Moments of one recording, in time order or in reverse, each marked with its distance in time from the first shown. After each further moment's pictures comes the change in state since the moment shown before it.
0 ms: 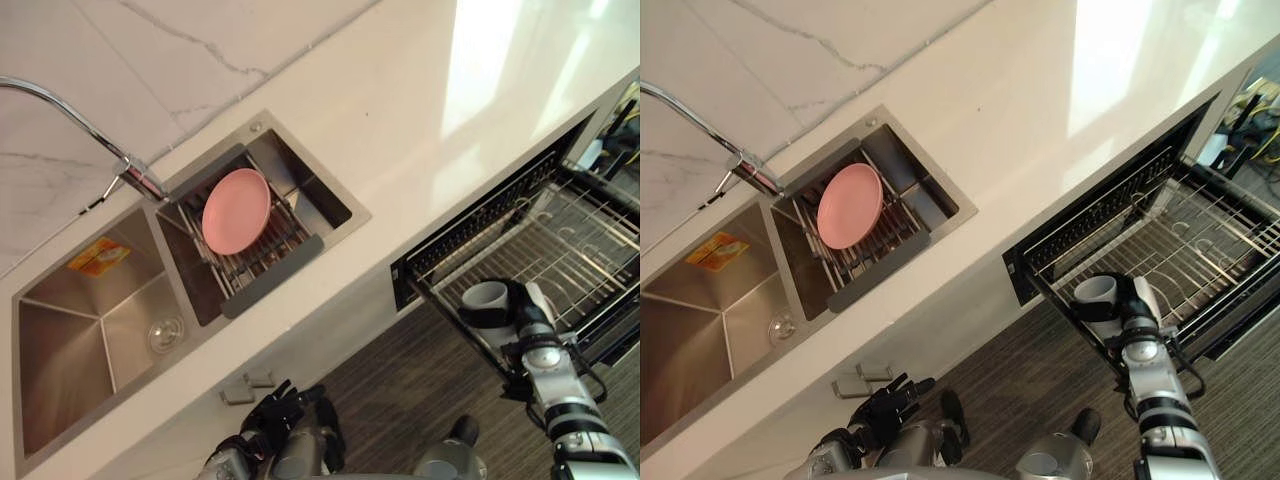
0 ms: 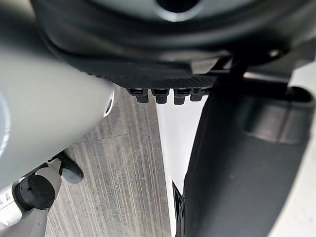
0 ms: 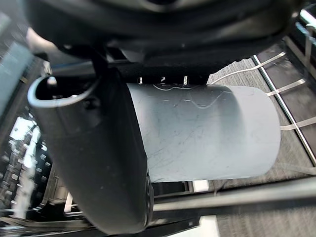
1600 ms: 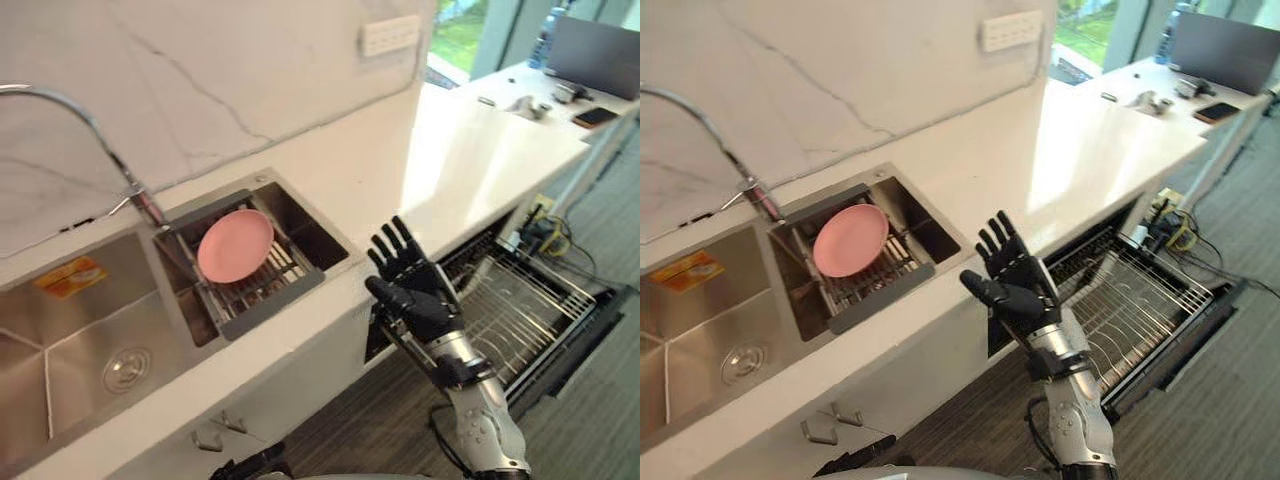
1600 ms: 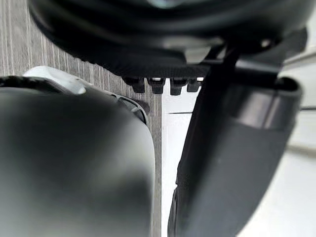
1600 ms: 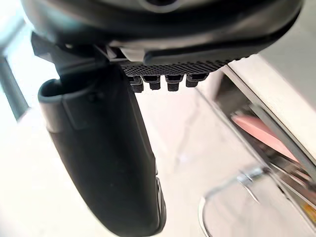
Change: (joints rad) left arm 0.106 0.028 0.171 0.163 0.207 -0.015 0.295; right arm 0.390 0.494 0.087 -0.799 0.941 -0.012 0.536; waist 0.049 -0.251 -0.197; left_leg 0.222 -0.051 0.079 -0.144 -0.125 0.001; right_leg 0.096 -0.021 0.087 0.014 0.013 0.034
